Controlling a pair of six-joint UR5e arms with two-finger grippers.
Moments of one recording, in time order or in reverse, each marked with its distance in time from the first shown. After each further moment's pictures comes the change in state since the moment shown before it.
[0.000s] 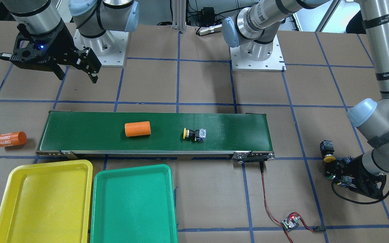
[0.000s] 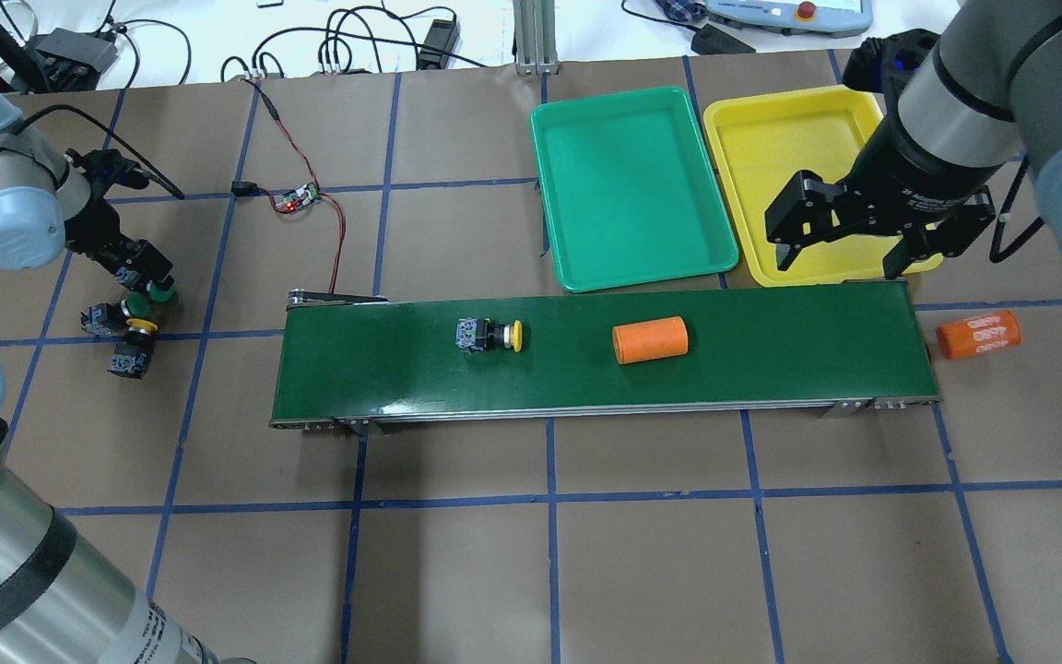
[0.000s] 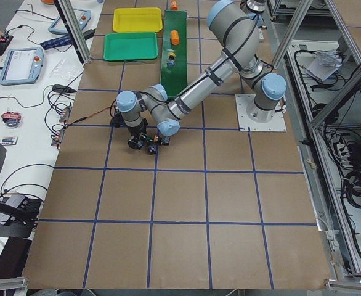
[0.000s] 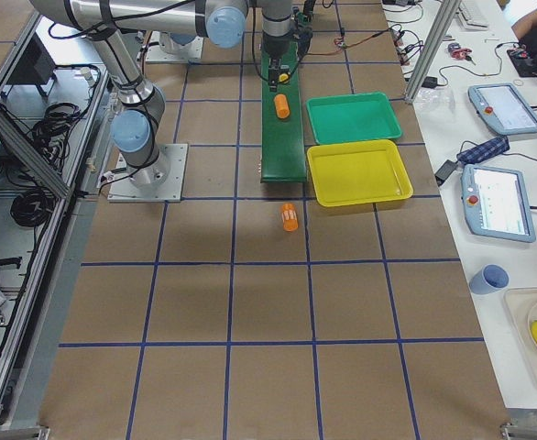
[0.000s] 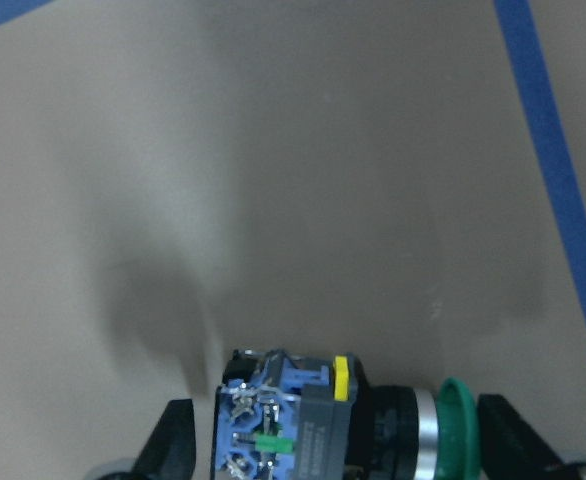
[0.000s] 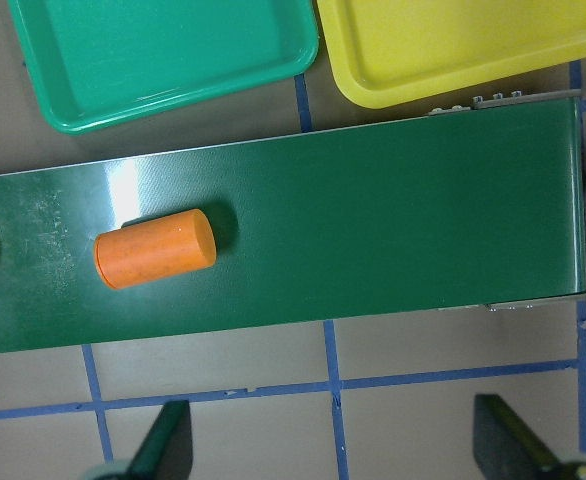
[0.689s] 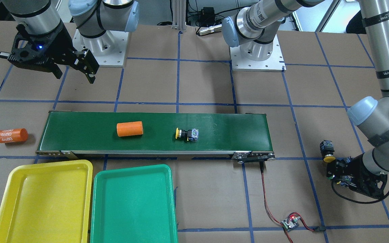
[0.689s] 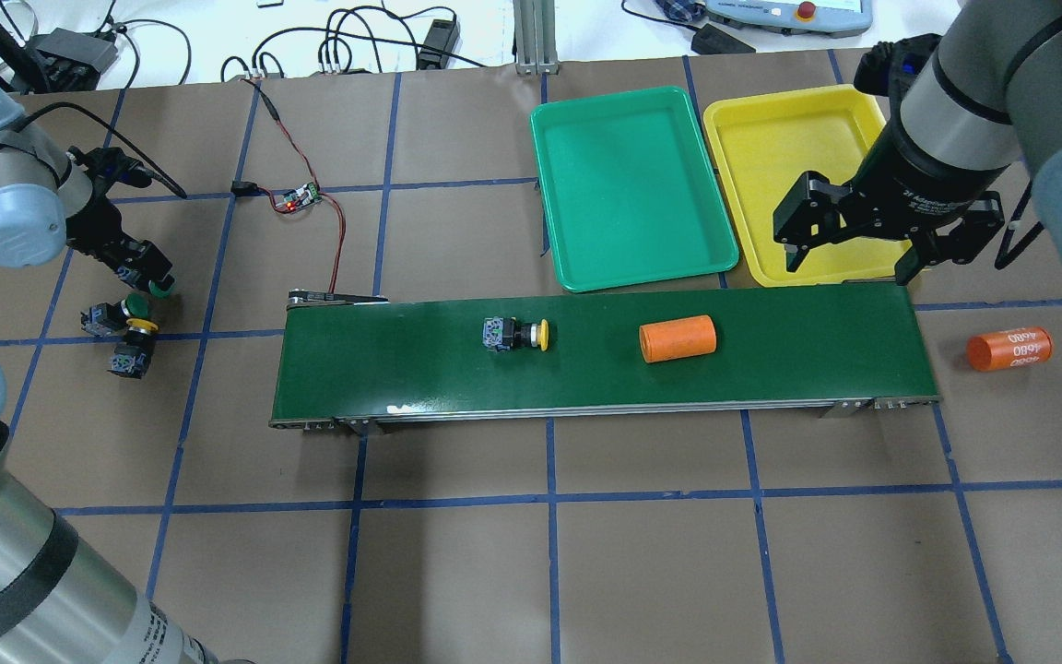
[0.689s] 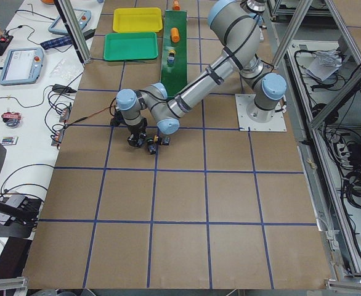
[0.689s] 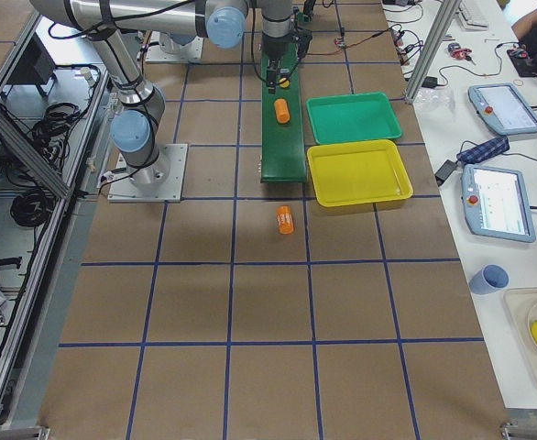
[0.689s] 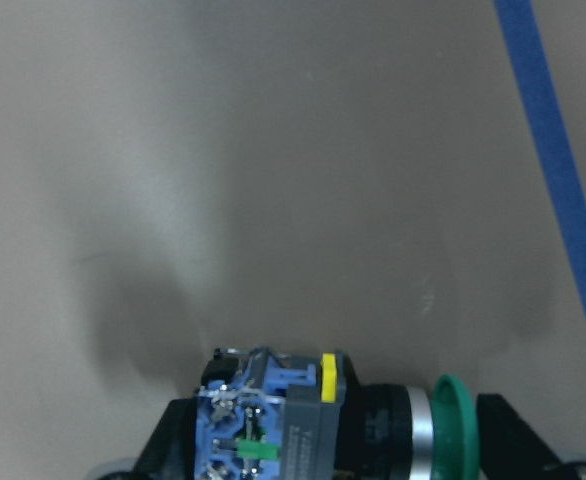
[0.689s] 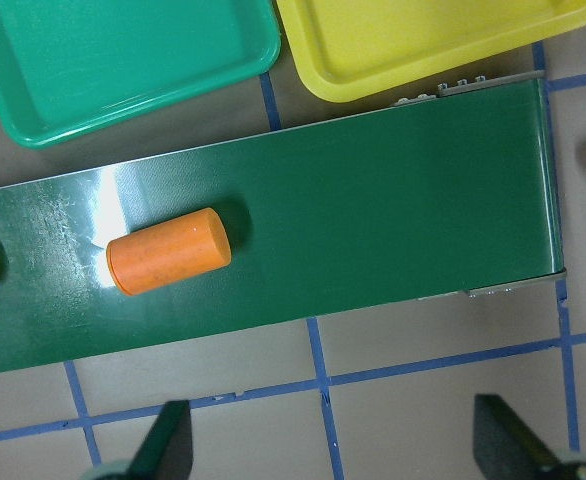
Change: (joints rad) left arm -0.016 0.029 0.004 -0.023 0.004 -0.006; right arm 0.001 0.000 0.003 0.006 -0.040 0.025
